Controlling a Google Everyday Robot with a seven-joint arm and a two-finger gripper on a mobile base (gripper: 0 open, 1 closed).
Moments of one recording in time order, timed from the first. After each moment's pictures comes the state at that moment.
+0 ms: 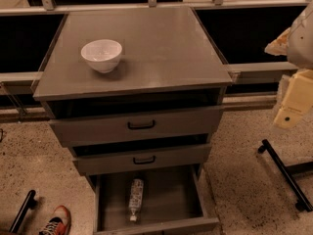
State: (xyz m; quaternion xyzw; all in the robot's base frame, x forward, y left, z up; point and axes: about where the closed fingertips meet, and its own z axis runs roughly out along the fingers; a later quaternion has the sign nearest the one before) arm 0.438 -0.216 0.977 -0.60 0.78 -0.04 0.16
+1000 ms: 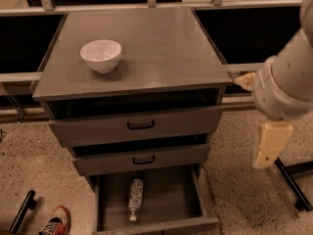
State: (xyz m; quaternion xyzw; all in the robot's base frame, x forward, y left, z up) arm 0.432 -0.193 0.904 -0.69 0.70 -0.09 0.14
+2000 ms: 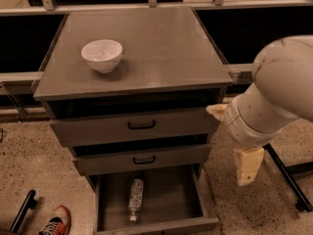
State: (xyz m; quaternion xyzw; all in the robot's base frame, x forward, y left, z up) arm 0.431 -0.170 0.825 -0.78 0.60 -0.09 0.13
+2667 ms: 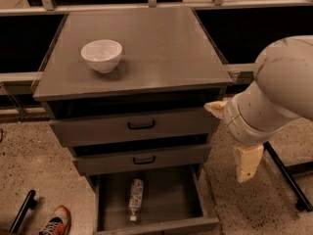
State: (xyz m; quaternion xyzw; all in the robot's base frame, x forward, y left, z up) arm 0.436 -0.164 0.827 -0.80 0.58 -0.09 0.14
